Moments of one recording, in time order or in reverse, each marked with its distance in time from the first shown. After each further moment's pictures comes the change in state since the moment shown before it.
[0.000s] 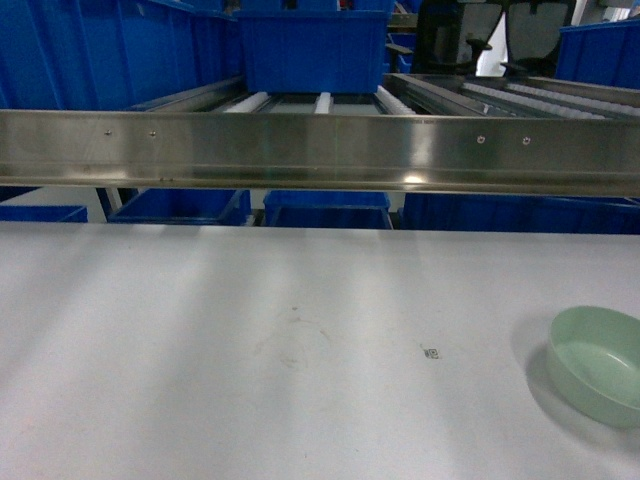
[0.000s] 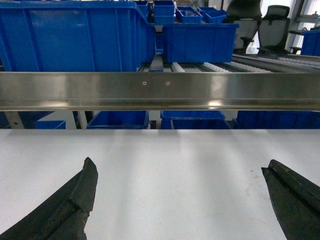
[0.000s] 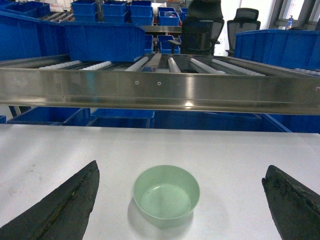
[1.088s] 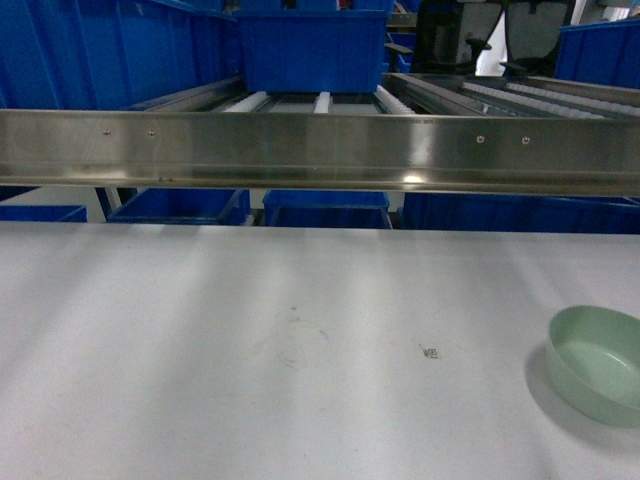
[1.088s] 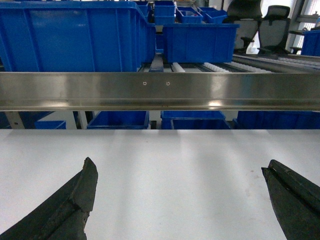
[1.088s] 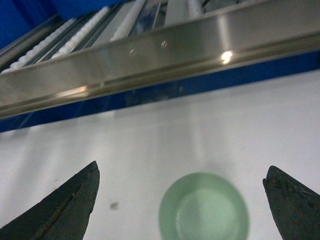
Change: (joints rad) left arm 0.000 0.000 0.000 0.000 0.000 0.000; right arm -0.134 1.254 0.547 0.370 -0.202 0.210
